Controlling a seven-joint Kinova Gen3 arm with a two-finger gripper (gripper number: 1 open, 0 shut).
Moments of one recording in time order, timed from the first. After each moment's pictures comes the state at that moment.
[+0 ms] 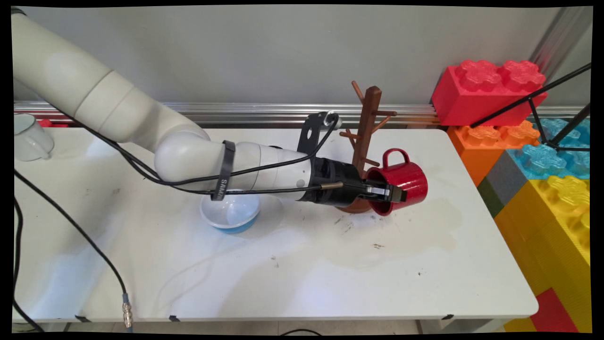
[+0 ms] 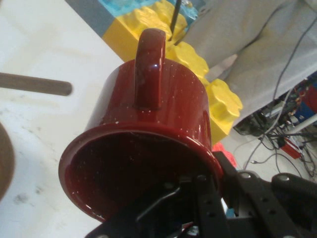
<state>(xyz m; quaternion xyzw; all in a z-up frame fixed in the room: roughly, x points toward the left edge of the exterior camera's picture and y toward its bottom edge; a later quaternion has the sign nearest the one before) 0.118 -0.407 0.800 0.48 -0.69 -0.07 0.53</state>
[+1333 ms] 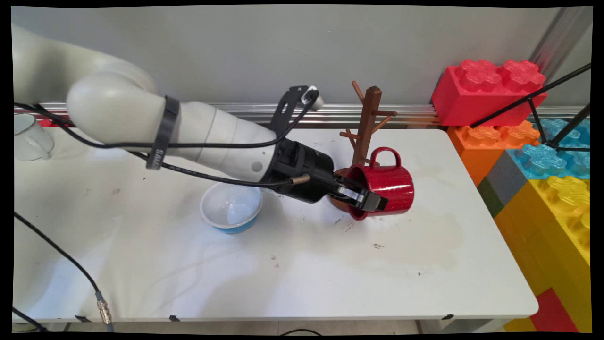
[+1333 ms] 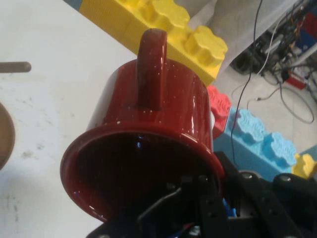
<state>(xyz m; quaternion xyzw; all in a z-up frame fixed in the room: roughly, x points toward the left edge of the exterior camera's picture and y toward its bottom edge) 0.154 -0.370 0.880 0.42 -0.77 -0.05 0.47</state>
